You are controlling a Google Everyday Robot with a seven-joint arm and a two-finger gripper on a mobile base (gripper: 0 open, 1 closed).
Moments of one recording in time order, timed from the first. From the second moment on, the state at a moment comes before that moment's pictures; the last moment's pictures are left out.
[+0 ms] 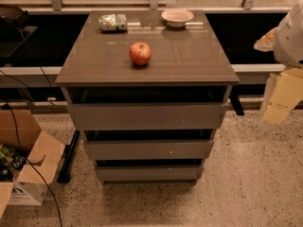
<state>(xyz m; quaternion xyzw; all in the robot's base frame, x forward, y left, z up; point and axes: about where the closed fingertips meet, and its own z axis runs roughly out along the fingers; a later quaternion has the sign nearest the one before) 0.438 -0.217 0.976 -0.60 0.78 -0.03 0.16</state>
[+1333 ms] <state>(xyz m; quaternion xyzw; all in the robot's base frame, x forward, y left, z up) 0.467 -0.175 0.884 -0.59 0.78 0.02 0.23</state>
